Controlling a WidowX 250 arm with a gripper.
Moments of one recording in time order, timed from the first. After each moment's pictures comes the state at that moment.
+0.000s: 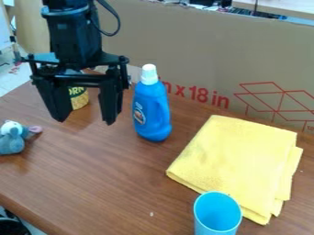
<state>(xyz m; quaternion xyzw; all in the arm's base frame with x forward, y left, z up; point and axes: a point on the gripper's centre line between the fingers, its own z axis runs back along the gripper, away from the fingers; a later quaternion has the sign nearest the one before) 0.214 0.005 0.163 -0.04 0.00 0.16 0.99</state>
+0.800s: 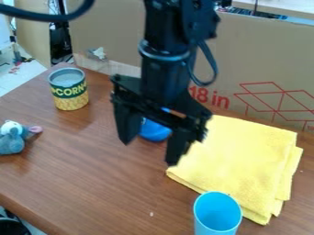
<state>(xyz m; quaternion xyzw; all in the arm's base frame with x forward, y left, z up) 0.219 -0.082 0.144 0.03 -0.01 -0.04 1.00</state>
